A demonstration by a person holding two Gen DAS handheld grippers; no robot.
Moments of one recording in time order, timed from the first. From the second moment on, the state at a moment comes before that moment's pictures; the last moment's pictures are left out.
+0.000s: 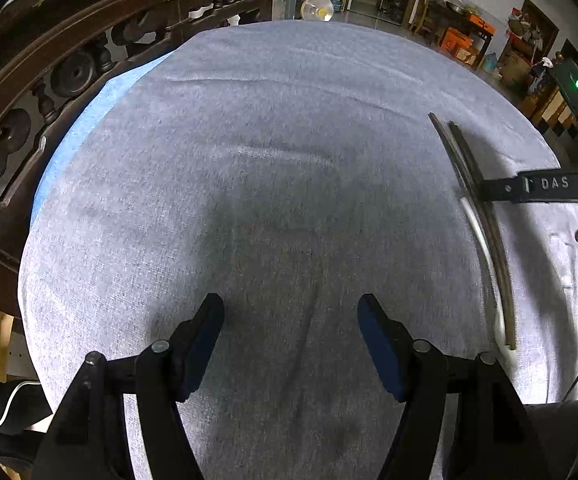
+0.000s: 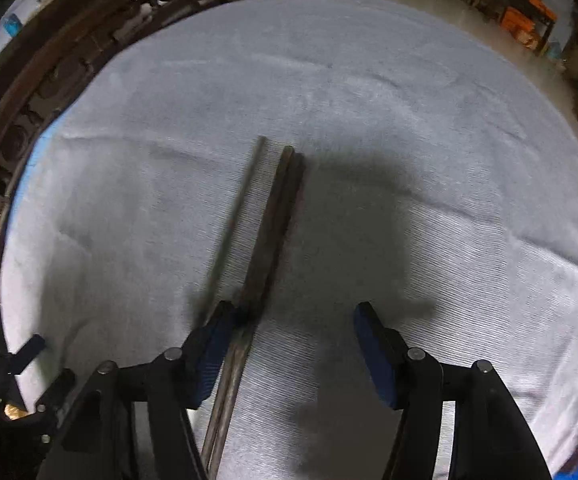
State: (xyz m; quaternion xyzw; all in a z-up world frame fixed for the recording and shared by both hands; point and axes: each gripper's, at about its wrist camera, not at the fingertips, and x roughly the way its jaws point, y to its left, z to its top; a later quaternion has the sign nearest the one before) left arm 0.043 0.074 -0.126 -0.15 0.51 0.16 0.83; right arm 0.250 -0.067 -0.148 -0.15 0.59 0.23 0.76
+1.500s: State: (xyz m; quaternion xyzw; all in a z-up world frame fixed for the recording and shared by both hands) left arm 0.120 0.099 -0.132 -0.15 0.54 0.13 0.82; right arm 0.268 -0.065 -0.153 -0.09 0.62 0.21 0.75
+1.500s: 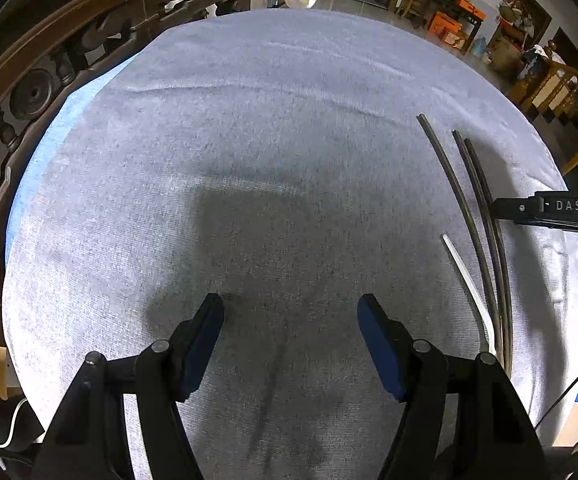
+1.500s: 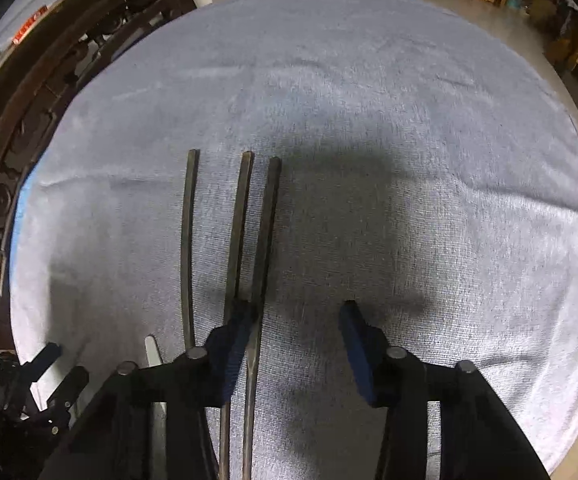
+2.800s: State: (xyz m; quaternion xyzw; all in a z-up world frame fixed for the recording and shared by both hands) left arm 0.277 0.039 -0.149 -0.15 0.73 0.03 0.67; right arm 0.272 -0.132 -0.153 -0.11 0.63 0.22 0.74
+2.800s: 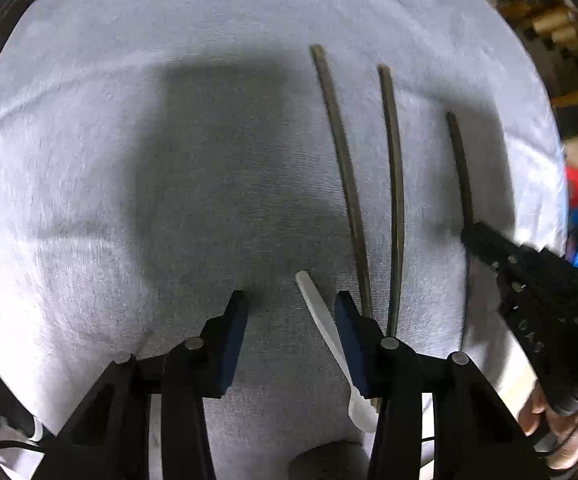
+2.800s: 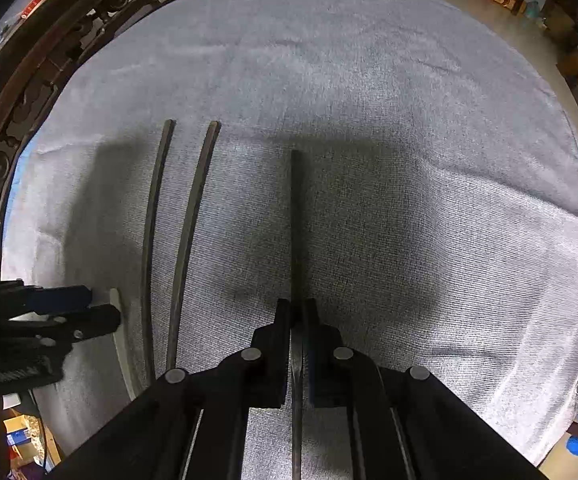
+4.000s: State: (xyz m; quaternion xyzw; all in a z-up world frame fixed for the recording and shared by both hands) left arm 0.251 0.048 -0.172 -0.11 0.74 0.02 0.67; right arm 0.279 -0.138 -0.157 -0.10 0.63 0.22 0.74
